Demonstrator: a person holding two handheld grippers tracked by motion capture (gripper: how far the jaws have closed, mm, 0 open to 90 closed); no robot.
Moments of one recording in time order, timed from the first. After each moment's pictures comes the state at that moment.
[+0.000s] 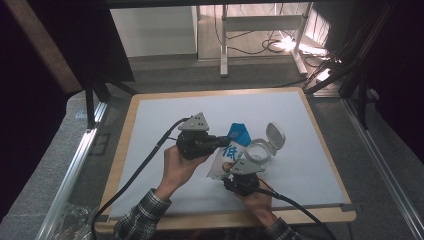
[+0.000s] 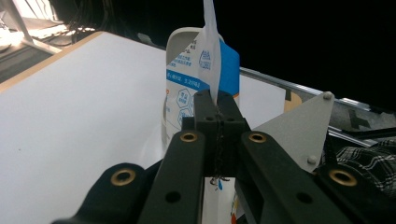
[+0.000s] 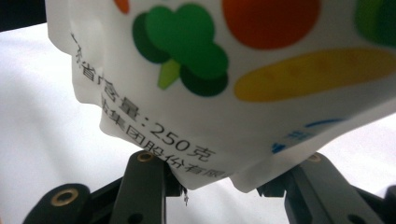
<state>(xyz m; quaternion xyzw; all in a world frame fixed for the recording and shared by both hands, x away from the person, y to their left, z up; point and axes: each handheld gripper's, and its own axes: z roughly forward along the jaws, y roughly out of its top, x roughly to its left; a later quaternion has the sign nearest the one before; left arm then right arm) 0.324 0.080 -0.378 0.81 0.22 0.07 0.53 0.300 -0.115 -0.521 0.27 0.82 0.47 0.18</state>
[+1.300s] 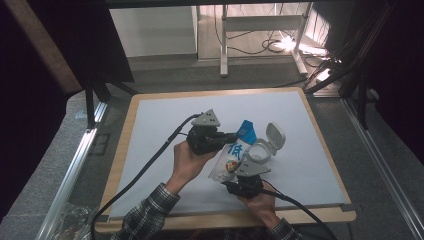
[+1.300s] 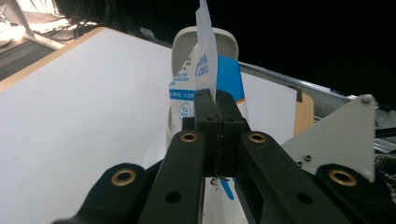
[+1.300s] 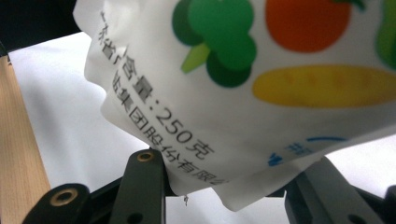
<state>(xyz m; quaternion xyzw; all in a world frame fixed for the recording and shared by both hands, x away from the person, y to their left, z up) 0.342 0.057 -0.381 0.82 0.23 0.08 0.52 0.295 -0.127 -0.519 0.25 0.82 0.49 0.15</state>
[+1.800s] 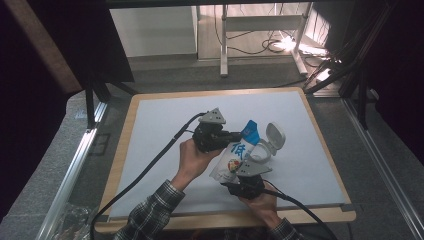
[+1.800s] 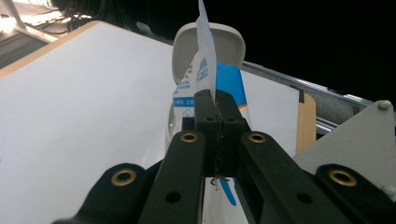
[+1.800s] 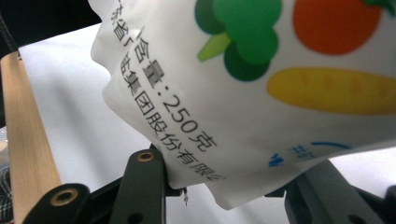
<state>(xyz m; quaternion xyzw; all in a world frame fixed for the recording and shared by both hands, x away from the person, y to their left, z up) 0.355 0.047 -0.388 0.83 0.23 0.06 0.51 0.295 -0.131 -0.521 0.25 0.83 0.49 0.13</state>
